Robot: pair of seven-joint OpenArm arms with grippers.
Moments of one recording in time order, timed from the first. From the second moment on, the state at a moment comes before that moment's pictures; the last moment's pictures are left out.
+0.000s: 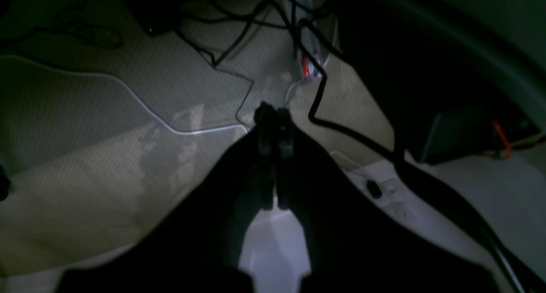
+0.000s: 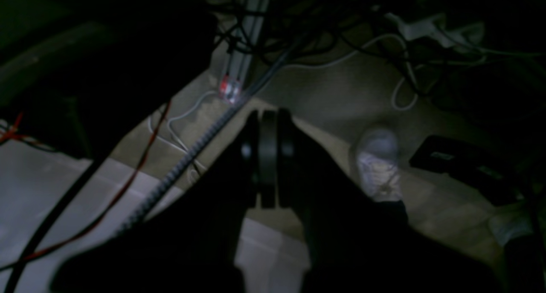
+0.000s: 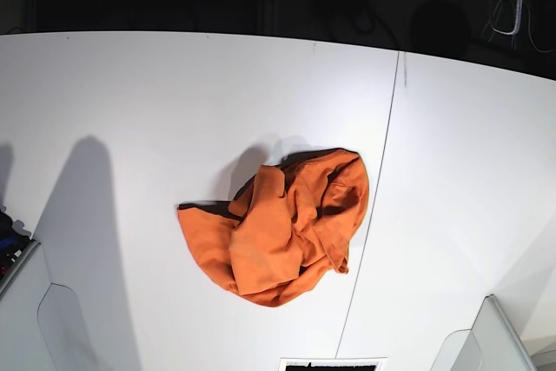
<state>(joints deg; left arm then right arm) 0.1 -0.2 21.3 5.5 -4.9 -11.0 11.7 -6.2 1.0 -11.5 11.9 -8.9 11.9 -7.5</state>
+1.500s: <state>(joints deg) 26.7 -5.6 21.3 51.7 -4.8 -11.1 8.9 -33.5 10.0 -11.4 56.5 -3.7 17.8 -8.0</state>
